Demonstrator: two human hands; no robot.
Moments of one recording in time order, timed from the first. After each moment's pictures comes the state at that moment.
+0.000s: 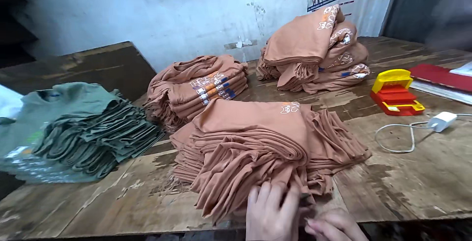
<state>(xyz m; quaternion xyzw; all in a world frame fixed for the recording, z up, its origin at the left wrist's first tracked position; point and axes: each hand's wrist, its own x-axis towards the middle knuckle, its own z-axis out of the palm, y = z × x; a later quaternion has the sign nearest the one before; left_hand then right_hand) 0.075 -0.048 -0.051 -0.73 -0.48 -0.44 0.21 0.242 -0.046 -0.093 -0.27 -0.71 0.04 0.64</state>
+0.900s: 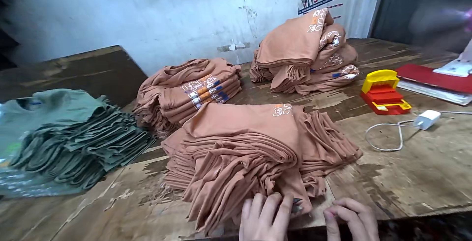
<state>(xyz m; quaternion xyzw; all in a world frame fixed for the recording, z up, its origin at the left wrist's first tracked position) 0.075 -0.063 -0.056 -0.75 -0.51 -0.39 0.17 0.269 -0.040 -0.104 -0.45 -0.66 -0.05 0.60</state>
